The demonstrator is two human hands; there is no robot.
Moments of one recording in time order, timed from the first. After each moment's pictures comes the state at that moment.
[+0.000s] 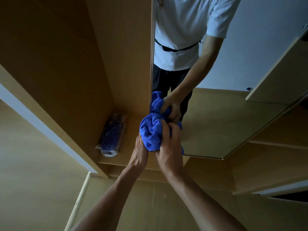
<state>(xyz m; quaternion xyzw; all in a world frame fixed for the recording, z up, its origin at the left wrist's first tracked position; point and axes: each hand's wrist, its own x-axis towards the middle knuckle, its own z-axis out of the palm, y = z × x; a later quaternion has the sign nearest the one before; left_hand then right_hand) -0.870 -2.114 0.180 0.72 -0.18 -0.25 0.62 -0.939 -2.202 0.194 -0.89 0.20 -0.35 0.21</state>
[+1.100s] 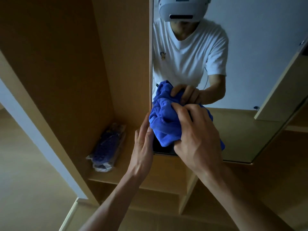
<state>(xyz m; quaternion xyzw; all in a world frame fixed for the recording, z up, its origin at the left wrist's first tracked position) -0.876 -2.128 0.089 0.70 -0.29 -0.09 0.64 -0.971 -2.246 0.154 -0.90 0.12 -0.41 0.02</state>
